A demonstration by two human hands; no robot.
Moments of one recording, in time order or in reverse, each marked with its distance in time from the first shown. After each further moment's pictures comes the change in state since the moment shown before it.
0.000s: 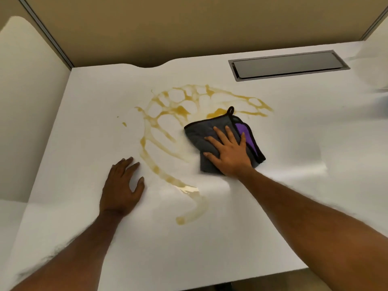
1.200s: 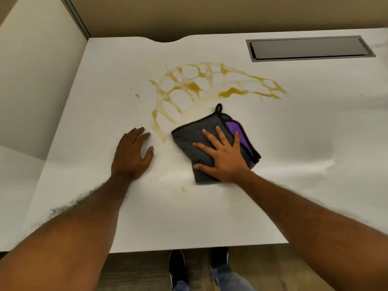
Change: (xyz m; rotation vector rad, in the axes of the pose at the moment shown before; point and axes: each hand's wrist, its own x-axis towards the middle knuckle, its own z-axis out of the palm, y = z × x) left_hand -0.003 -0.003 0.004 0.002 0.036 0.044; right_hand -0.065 -0.052 0.015 -0.092 -0.001 -0.248
